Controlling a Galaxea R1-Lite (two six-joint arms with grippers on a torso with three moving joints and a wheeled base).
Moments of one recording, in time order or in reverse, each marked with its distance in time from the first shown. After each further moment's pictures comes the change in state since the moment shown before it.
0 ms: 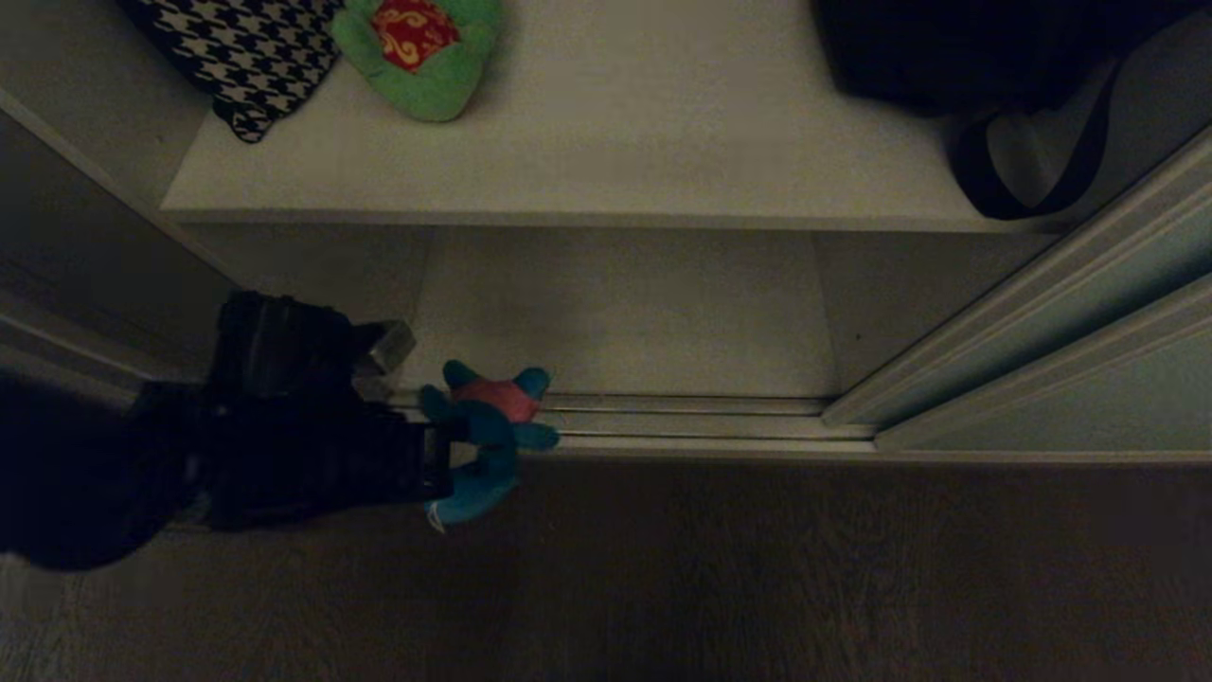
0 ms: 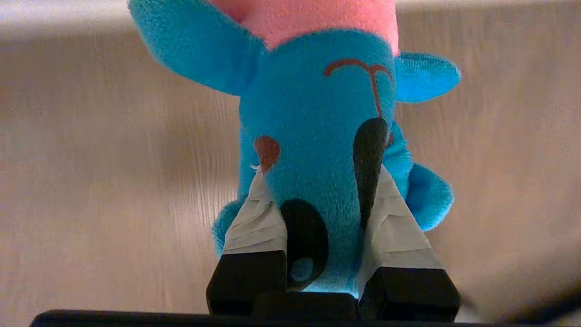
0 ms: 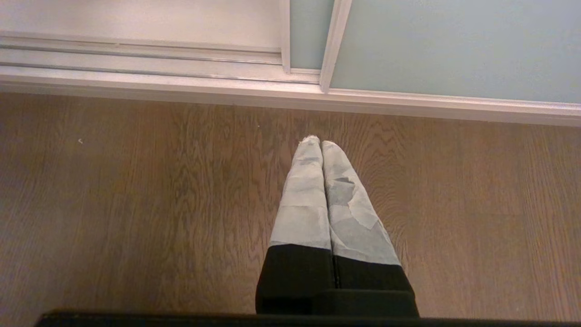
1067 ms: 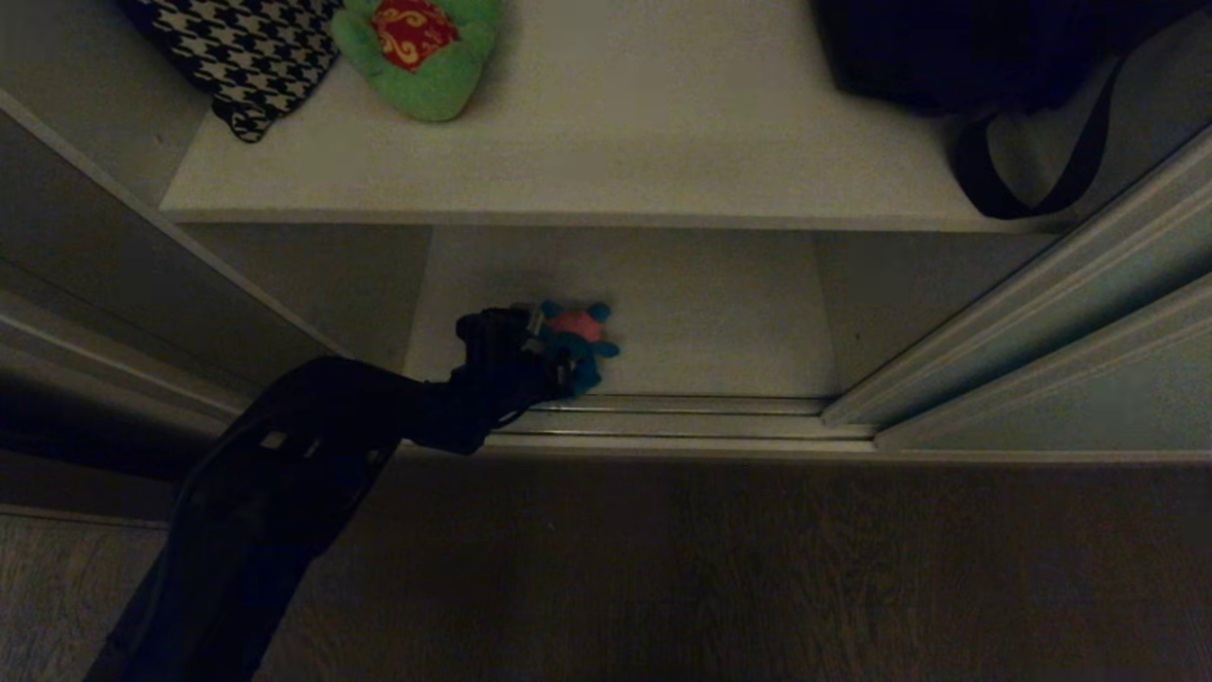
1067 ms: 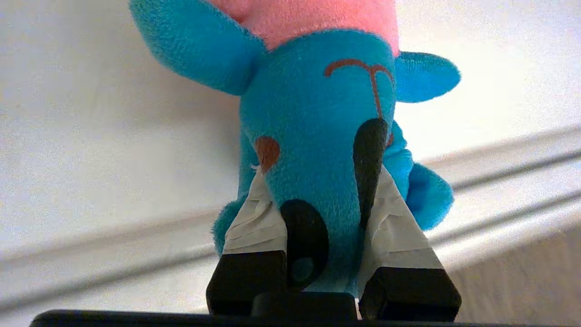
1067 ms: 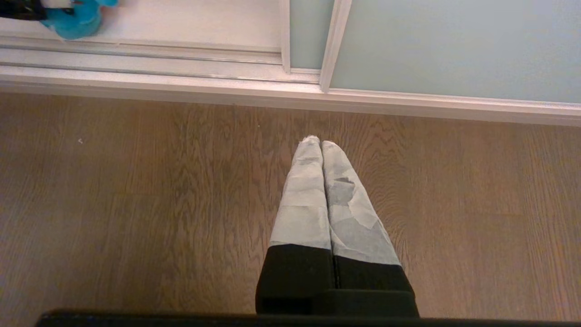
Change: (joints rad) left arm 0.037 1.031 -1.008 -0.396 0.014 0.102; right arm 0.000 0.000 0.001 0.000 0.000 0.000
